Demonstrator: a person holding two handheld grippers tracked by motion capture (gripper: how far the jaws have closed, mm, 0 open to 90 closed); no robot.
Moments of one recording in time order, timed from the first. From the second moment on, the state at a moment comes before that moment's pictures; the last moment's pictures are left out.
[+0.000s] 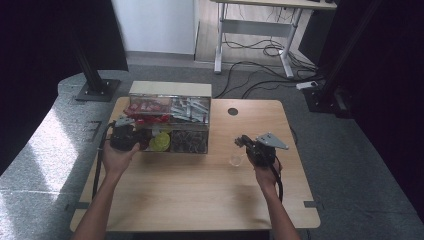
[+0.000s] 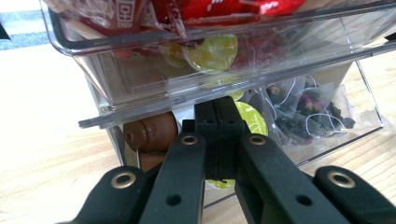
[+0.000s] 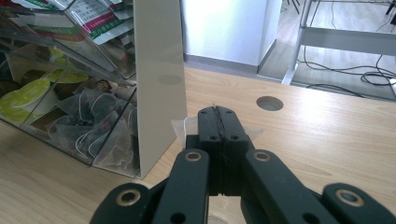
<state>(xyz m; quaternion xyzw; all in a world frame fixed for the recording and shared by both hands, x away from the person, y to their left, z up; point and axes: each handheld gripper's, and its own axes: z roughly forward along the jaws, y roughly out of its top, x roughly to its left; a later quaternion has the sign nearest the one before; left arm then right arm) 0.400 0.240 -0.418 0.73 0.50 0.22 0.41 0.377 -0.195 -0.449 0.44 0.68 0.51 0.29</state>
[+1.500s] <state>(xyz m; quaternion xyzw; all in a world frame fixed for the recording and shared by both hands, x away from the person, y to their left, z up) 0.399 0.235 -0.426 0.74 0.50 0.21 0.41 0.352 -0.199 -0.470 0.44 0.68 0.52 0.28</state>
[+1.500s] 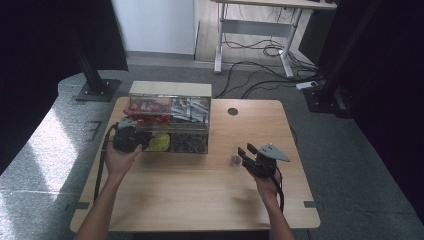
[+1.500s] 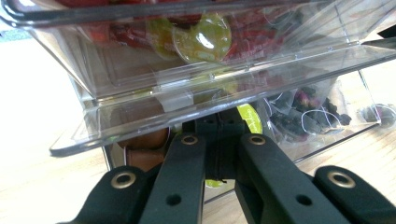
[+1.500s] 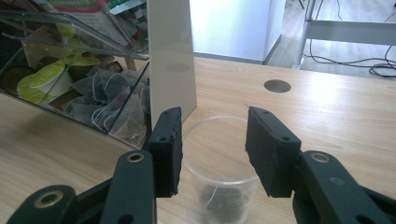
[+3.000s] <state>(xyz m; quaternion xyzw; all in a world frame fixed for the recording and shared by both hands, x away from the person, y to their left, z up) 0.382 0.243 -0.457 0.73 0.51 0.17 0.42 0.339 -0.207 -0.487 0.46 0.68 0.52 0.23</state>
